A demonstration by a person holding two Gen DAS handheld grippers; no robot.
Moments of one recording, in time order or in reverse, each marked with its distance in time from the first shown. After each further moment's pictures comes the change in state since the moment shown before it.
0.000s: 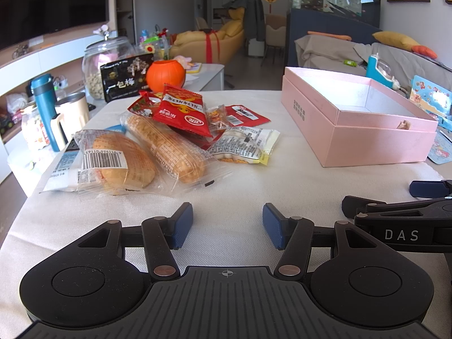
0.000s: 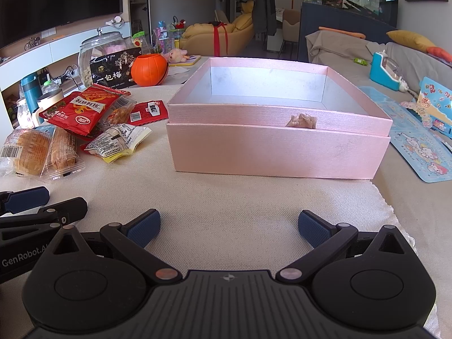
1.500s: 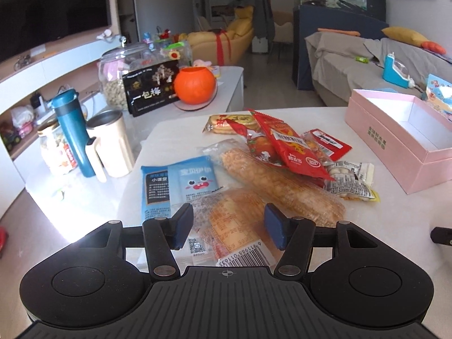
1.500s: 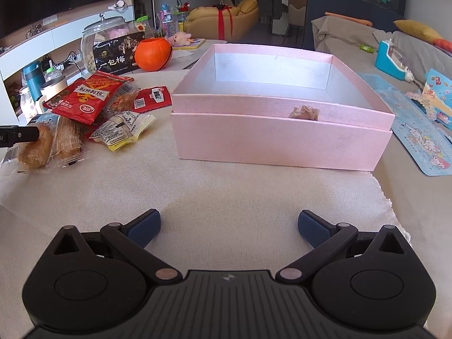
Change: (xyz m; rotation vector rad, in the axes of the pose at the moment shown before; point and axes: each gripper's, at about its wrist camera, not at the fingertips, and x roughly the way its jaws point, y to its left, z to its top) left arm 0.012 0.127 0.052 0.054 0.021 0.023; right arm -0.004 -0.002 0.005 -0.011 0.088 0.015
